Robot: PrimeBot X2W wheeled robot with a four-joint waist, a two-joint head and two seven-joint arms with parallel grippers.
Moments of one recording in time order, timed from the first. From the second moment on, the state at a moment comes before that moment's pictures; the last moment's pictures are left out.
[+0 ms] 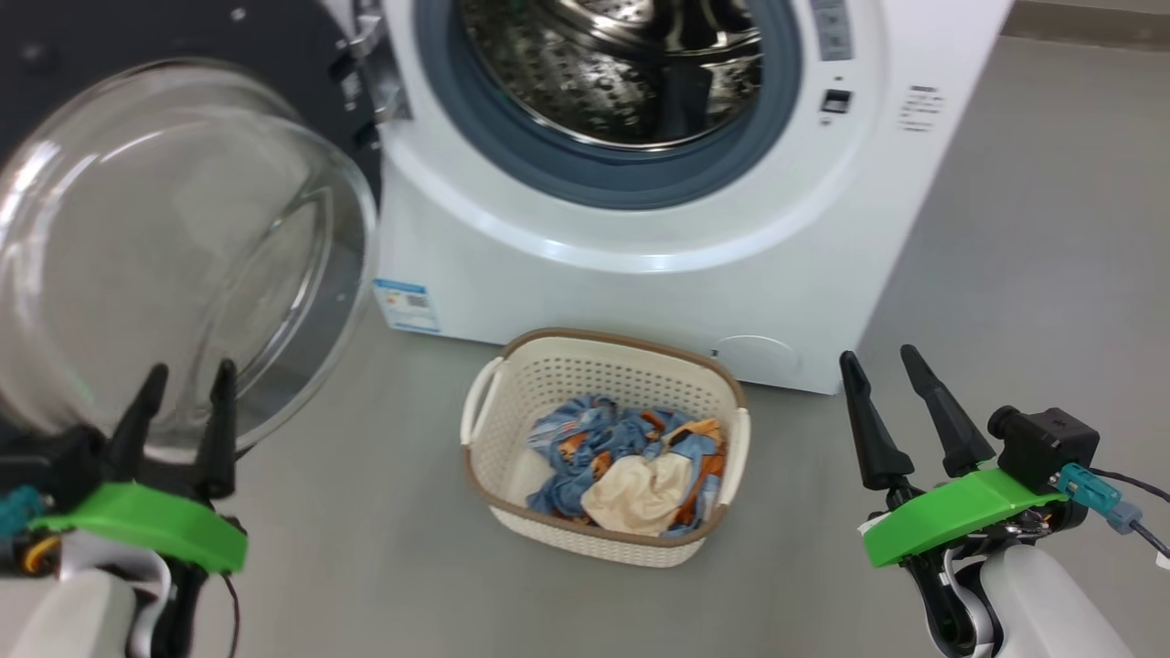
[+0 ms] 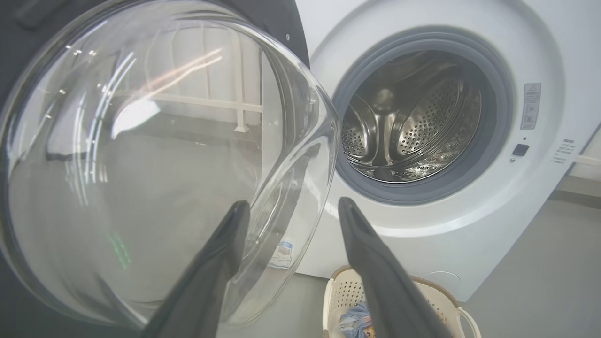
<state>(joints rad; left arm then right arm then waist) -0.44 0.41 -0.31 0.58 -0.68 -0.04 -0.25 -0.25 -0.13 0.18 0.36 0.47 0.12 -0.25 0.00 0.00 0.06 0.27</state>
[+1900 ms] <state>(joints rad) -0.18 0.30 -0.17 0.30 -0.56 0.02 -0.25 -0.25 -0.16 0.19 0.37 0.41 0.12 -0.25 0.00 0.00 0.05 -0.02</state>
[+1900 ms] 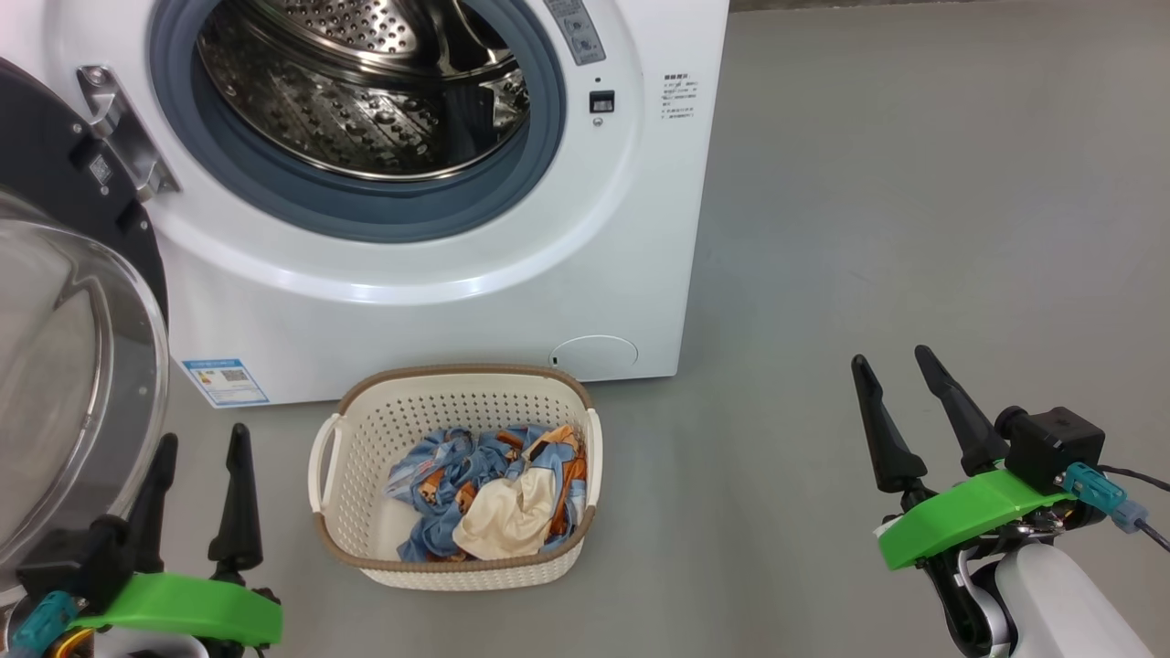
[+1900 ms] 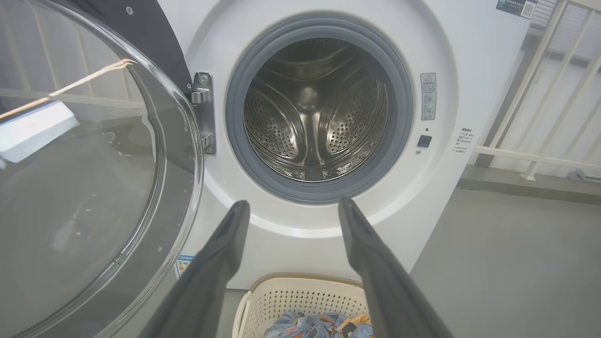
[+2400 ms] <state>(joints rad) -0.18 0.30 -0.16 0.30 -0.54 0.00 -0.25 -0.25 -0.16 0.18 0.37 0.41 0.12 -0.25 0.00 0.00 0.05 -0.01</state>
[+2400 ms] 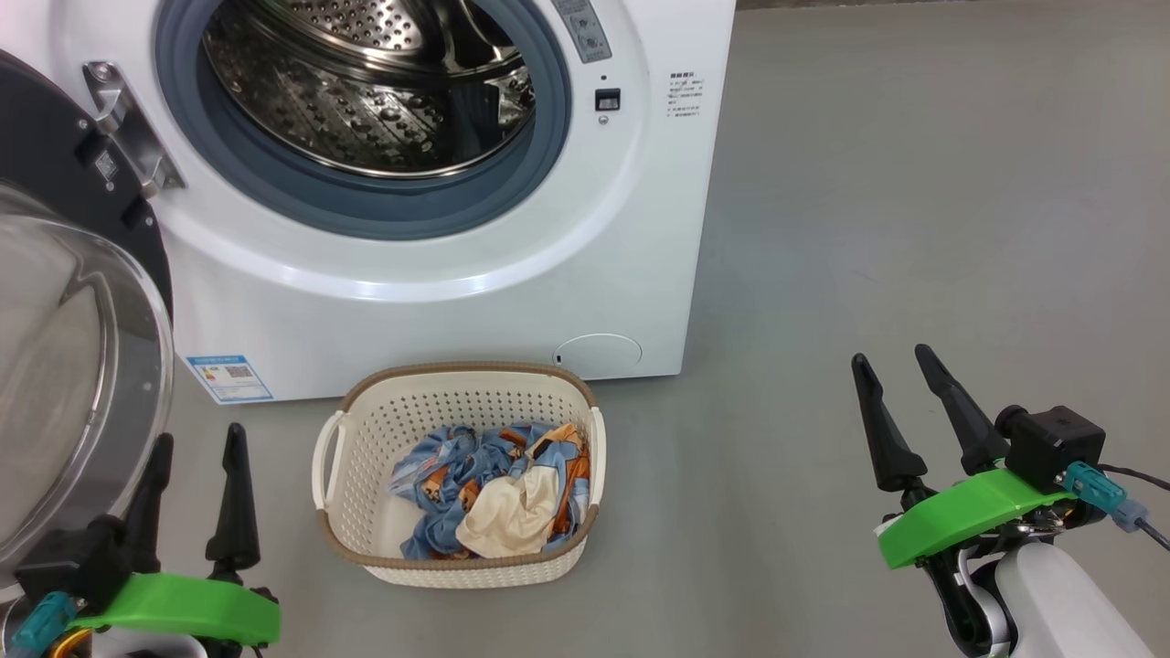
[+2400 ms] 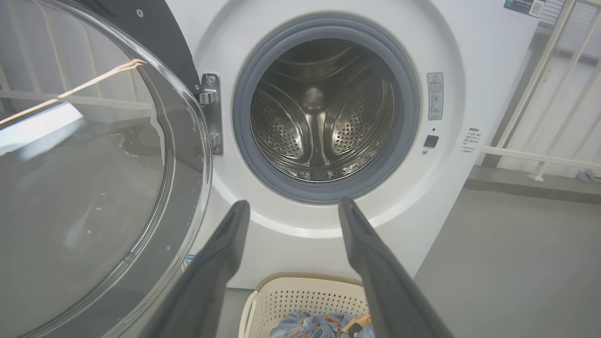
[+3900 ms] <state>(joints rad) -0.18 0.28 -0.14 0.32 -0.50 -0.02 -0.25 -0.26 -0.16 0.19 0.37 0.41 0.12 -0.25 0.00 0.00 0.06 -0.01</state>
